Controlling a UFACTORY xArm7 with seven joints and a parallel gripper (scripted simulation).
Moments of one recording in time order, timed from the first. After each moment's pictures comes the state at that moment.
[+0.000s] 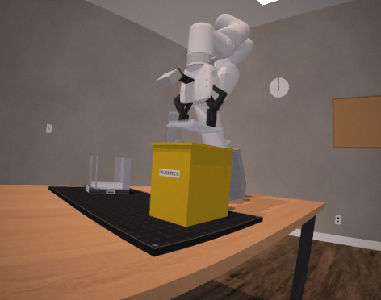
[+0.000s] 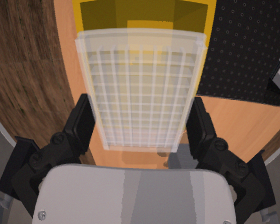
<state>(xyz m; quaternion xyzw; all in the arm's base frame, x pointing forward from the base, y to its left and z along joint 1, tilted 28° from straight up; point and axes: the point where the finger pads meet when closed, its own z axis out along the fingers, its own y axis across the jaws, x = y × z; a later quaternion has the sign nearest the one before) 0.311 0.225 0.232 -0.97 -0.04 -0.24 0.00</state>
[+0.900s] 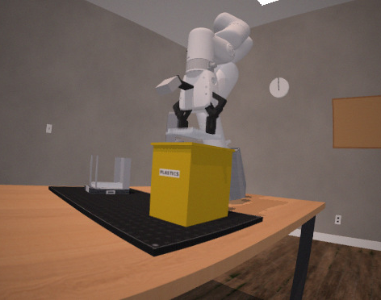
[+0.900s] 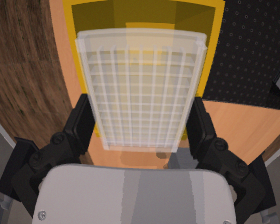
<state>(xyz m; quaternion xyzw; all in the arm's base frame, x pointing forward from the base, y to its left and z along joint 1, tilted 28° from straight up) 0.320 0.225 0.216 -0.97 -0.04 -0.24 0.00</state>
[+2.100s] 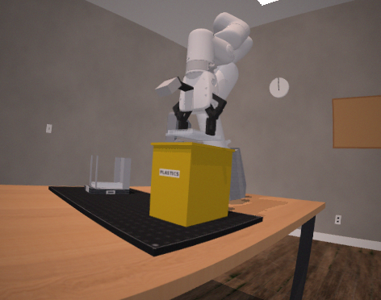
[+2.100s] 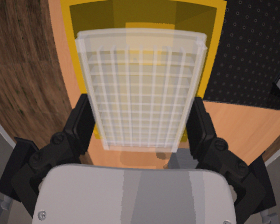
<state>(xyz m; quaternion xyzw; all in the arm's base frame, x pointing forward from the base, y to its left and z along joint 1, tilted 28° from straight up) 0.321 0.225 0.213 -0.97 -0.04 -0.24 0.00</state>
